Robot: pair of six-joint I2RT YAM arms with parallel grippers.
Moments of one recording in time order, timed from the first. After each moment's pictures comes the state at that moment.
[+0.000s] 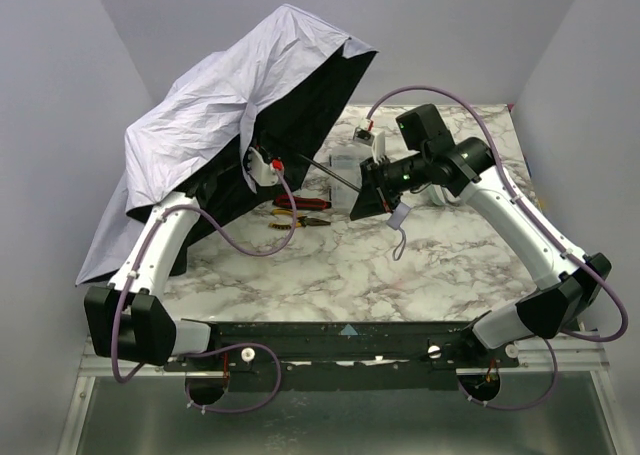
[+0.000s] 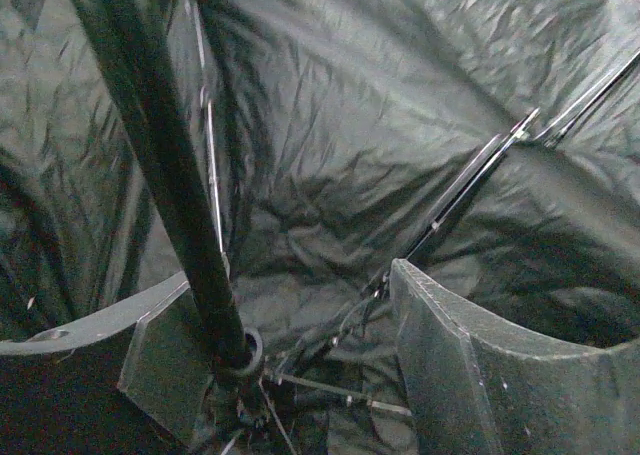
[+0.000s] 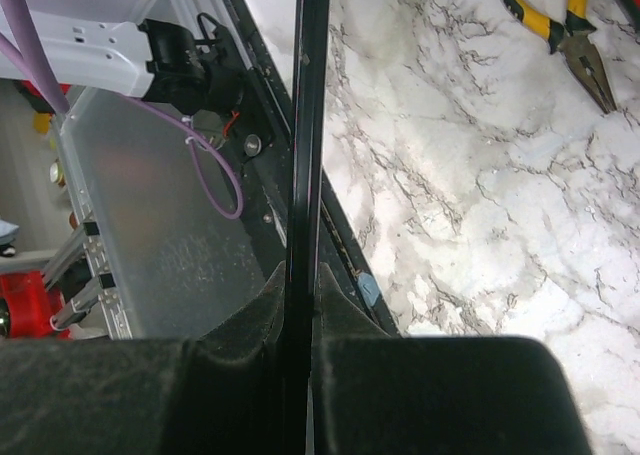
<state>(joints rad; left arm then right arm) -0.15 1.32 1.22 -0.32 0.48 1.70 0.58 1.48 1.62 -0.99 -0.74 0.05</state>
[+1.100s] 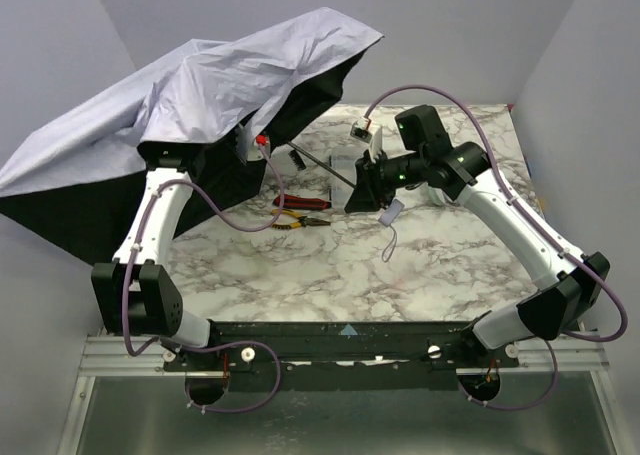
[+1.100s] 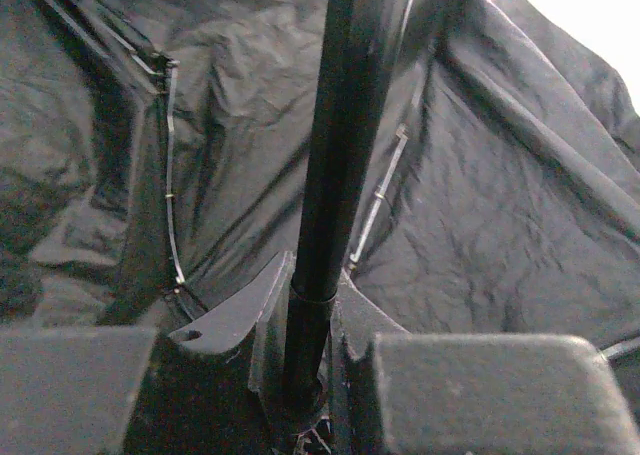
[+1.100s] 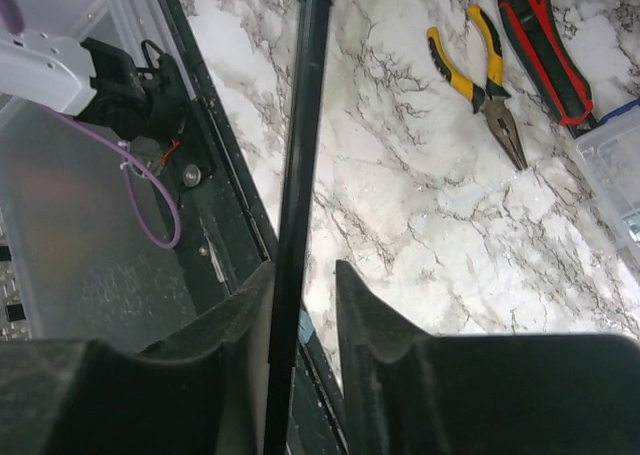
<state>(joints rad) -0.05 1.47 1.36 -0.17 0.62 1.65 0.58 1.47 1.55 -0.83 -0.68 -0.03</state>
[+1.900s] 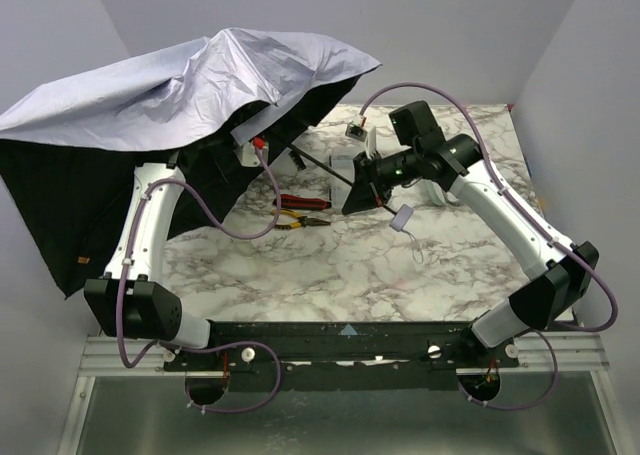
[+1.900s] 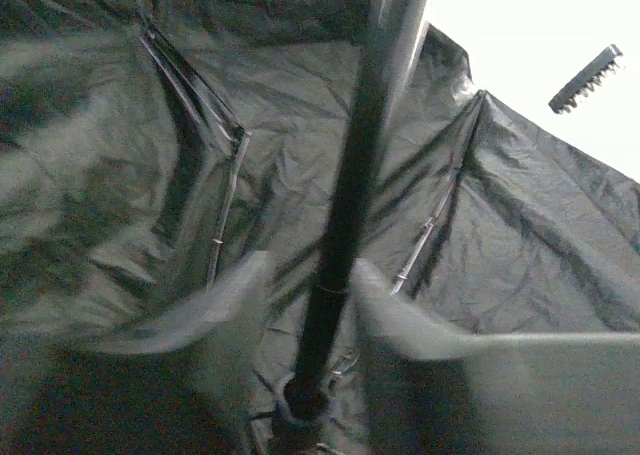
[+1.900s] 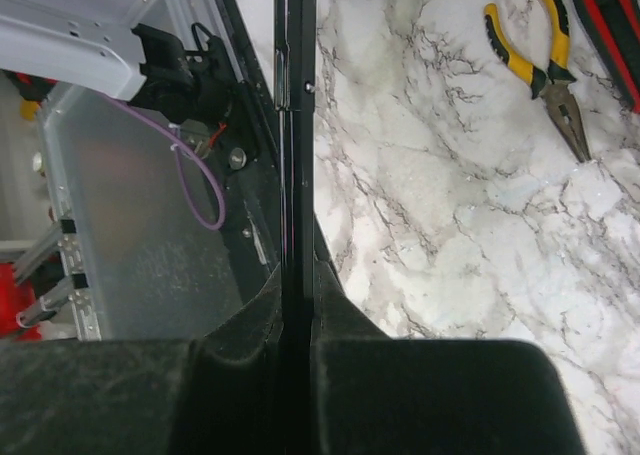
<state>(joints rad) -0.06 1.43 1.55 -0.59 0.72 1.77 0.58 1.54 1.62 -0.91 -0.79 0.00</state>
